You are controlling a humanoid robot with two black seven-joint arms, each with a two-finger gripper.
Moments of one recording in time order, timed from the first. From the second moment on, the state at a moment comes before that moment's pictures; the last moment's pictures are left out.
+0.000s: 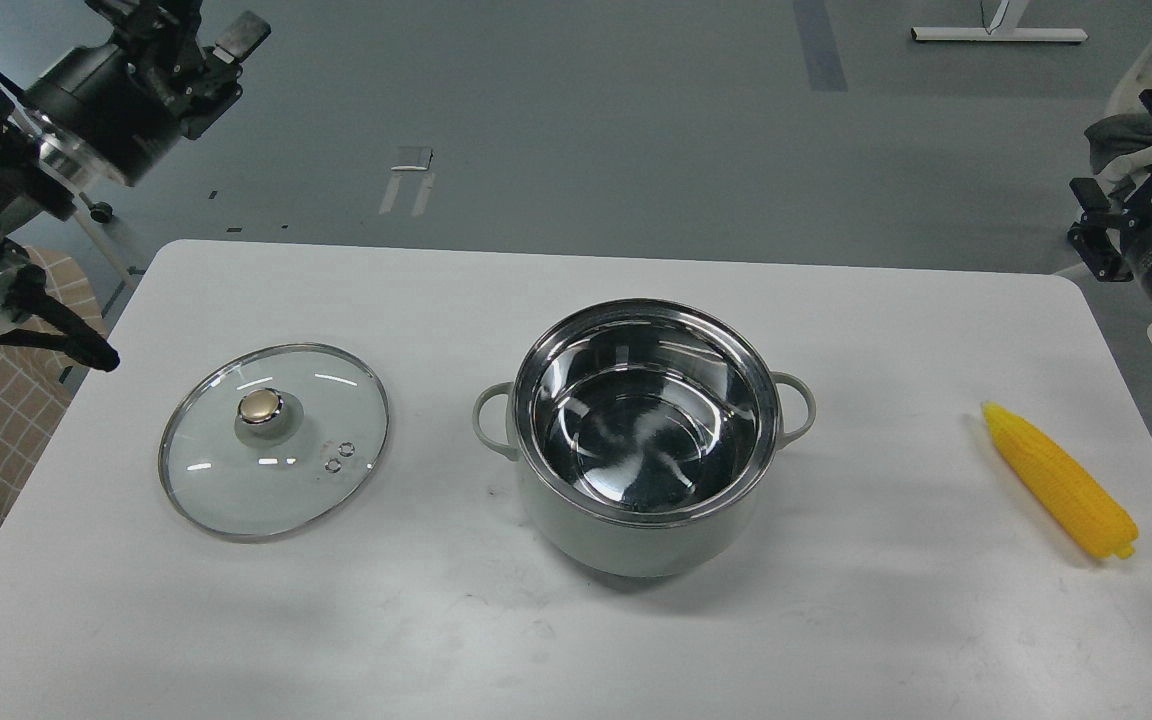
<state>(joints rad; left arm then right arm) -0.79 0.77 -0.75 -1.18 0.46 -0.20 -0.48 0.83 -0.66 0.43 0.76 -0.07 0.20 0.49</state>
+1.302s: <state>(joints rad) -0.76 0.39 -0.92 -0.92 0.31 -0.36 -0.35 0.81 -0.96 0.47 0.86 -0.99 0.23 0.49</state>
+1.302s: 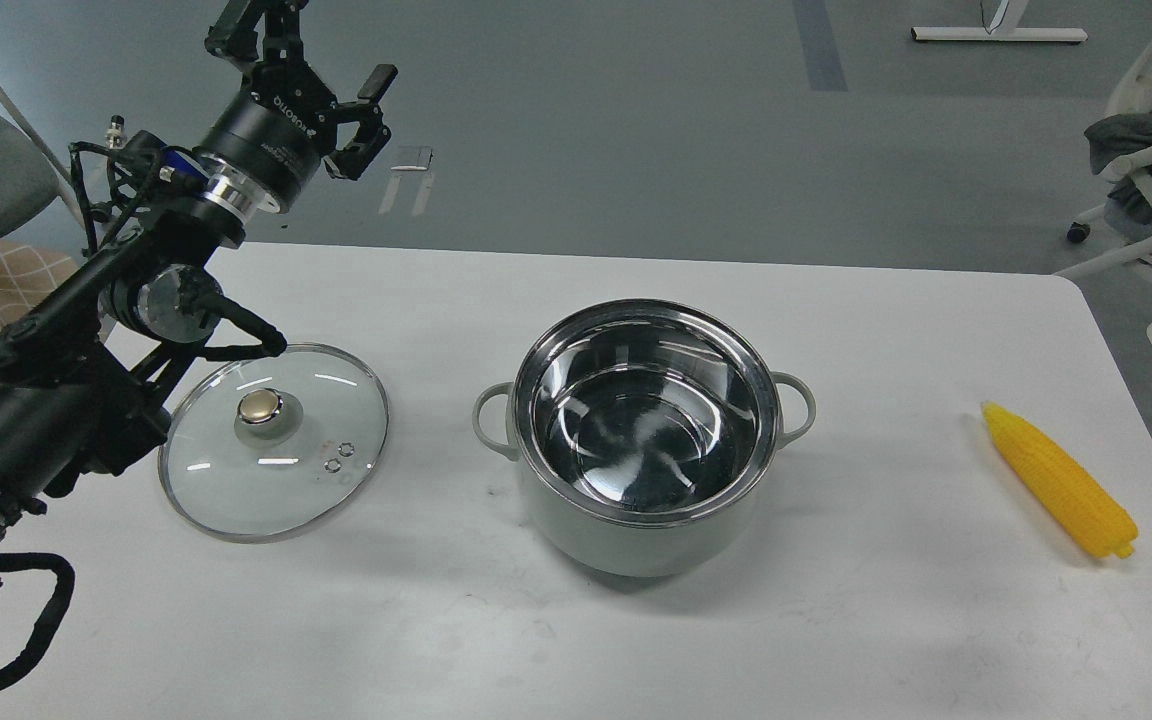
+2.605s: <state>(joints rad) -0.73 0.35 -0.93 -0.95 0.36 -0.36 -0.35 0.67 -0.90 0.25 0.92 -1.94 0.07 0.49</state>
